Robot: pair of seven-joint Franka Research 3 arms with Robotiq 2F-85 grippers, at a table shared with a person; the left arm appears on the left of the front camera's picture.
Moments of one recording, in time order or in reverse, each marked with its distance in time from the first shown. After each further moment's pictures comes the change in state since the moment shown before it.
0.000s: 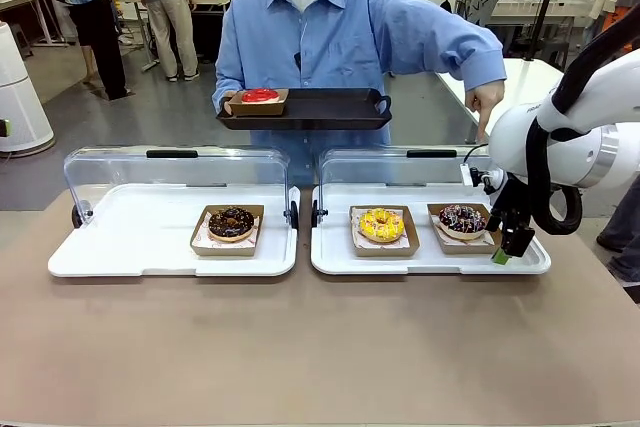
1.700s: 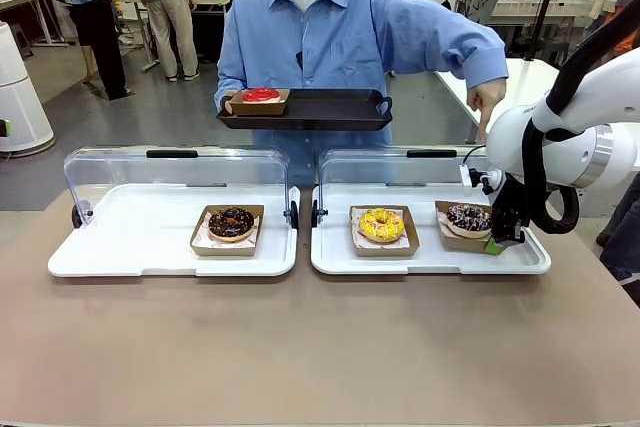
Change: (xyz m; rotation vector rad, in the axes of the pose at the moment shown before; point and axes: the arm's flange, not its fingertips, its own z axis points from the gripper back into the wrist) left arm 0.000 0.000 0.000 0.000 0.000 0.000; right arm -0.001 -0.008 -0.006 0.004 0.002 0.000
